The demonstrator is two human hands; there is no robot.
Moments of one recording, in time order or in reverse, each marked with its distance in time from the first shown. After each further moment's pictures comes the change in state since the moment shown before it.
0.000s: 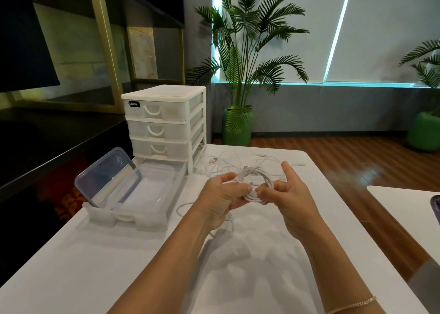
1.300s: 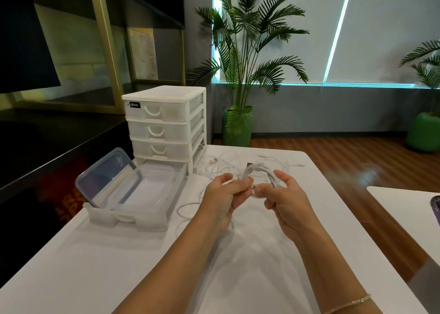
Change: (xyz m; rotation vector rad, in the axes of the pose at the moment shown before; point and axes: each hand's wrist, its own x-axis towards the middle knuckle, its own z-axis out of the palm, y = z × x) left_hand 0.001 -0.006 0.007 -0.230 0.089 -0.024; right_hand 0.009 0.007 0.004 0.201 0.059 0.143
